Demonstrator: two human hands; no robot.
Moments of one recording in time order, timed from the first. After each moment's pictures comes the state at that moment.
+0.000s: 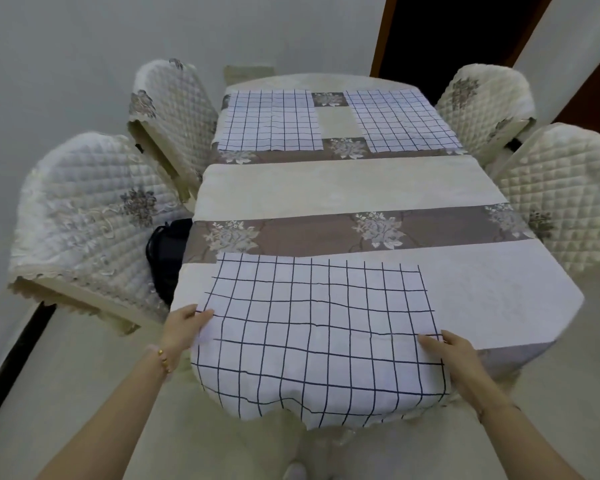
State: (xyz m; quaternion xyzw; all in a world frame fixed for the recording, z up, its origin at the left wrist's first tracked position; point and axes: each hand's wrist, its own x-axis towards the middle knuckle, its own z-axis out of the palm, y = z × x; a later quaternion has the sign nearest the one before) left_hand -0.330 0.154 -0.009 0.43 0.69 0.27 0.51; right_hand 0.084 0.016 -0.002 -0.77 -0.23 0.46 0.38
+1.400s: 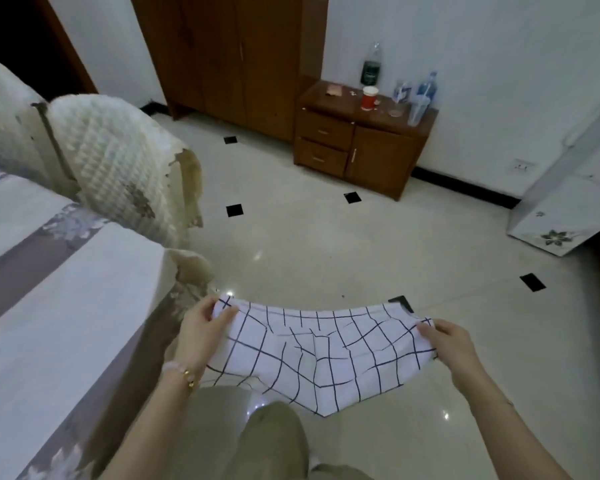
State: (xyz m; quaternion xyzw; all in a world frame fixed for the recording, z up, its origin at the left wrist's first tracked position) left_hand 0.273 -0.102 0.019 0.79 0.29 0.06 0.54; right_hand 0.374 -0.463 -0.015 -0.81 0.17 0.16 0.54
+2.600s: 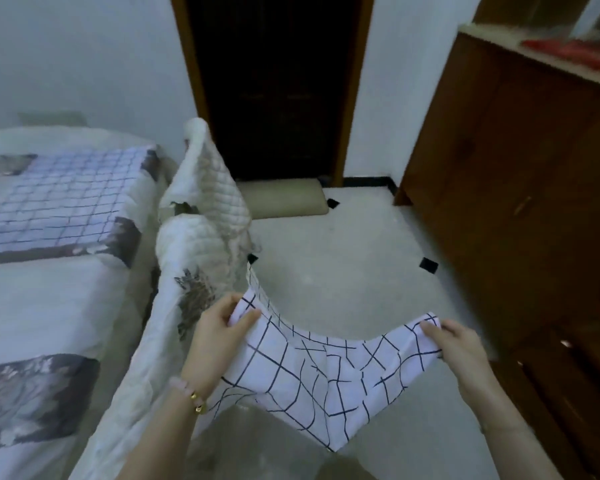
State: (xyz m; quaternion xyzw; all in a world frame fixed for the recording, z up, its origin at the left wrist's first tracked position) left_hand 0.778 0.224 0.083 0.61 0.55 0.35 0.45; right_hand 1.090 0.129 0.055 -0.76 -0.28 0.35 0.47
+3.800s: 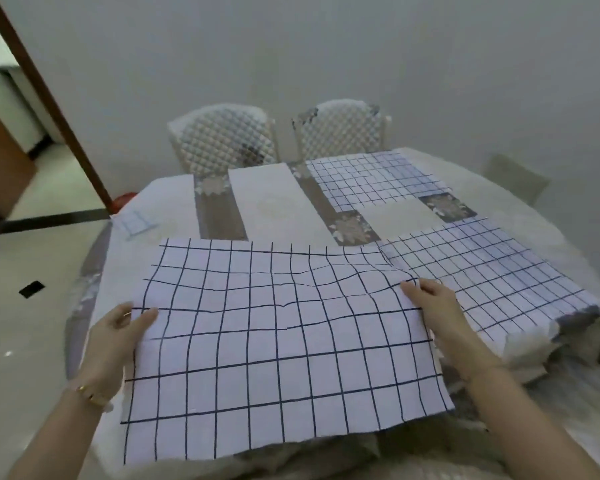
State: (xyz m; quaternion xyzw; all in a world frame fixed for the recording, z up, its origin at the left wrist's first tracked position) left_hand 0.427 0.185 0.092 -0.08 0.81 0.59 0.03; right_hand 0.570 0.595 0.089 -0.33 -0.69 0.63 0.13
